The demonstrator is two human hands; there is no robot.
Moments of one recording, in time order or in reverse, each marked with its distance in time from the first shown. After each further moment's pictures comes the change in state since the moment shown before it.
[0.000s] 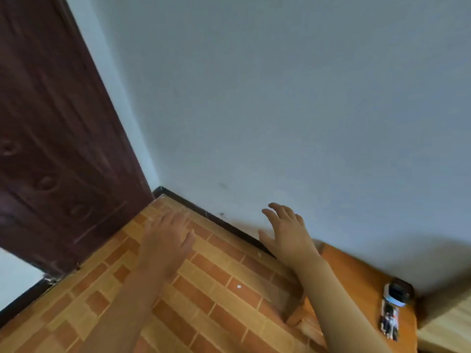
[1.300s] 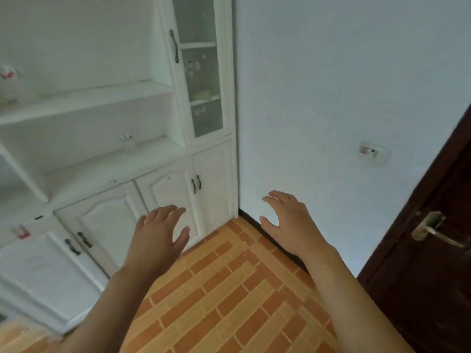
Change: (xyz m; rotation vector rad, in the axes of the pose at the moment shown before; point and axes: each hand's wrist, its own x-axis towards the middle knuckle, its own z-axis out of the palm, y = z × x) left_hand -0.387 -0.419 -0.207 0.417 0.337 -1.764; right_hand 0.110 -0.891 0.175 0.384 -0.519 -1.797
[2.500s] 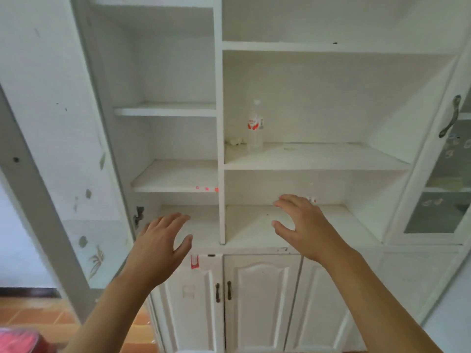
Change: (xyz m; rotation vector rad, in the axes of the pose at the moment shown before) left_hand 0.030 -0.513 -0.146 0.192 0.229 -0.606; right_hand 0.410 -0.484 0.193 0.178 -0.107 -0.718
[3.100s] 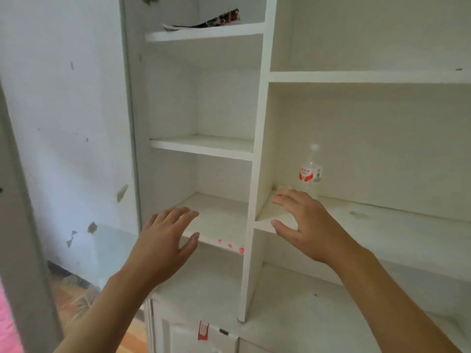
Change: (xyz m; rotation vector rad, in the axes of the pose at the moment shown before) left_hand 0.167 -0.004 0.006 0.189 0.244 -0.171; right_hand 0.264 0.051 0.004 0.094 0.004 -0.489
